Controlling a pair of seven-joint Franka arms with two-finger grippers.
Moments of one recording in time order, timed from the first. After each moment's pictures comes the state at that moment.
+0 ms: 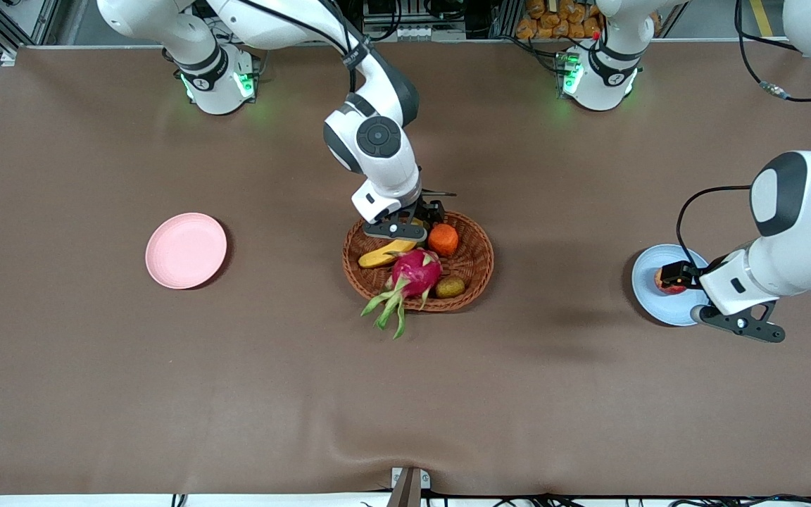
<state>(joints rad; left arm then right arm) 0.28 0.40 -0.37 -1.59 0.16 1.88 0.19 0.86 0.59 -0.02 -1.69 0.16 2.37 0.91</state>
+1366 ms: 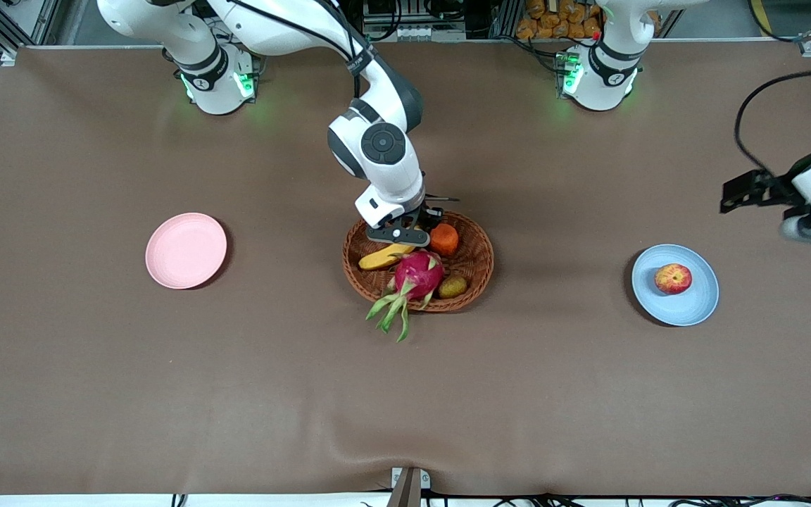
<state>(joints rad) -0.01 0.09 0.00 -1.51 0.02 1.52 0.18 0.86 0.60 -0.03 -1.62 0.17 2.27 0.91</state>
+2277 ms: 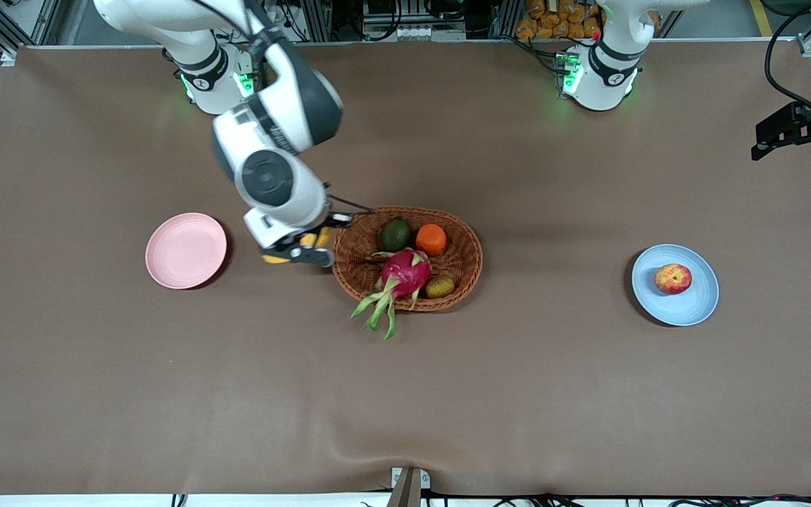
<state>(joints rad) -0.03 -0.09 0.05 -1.64 0.01 1.51 0.18 0.56 0.40 -0.05 -1.60 0.17 1.74 0.65</state>
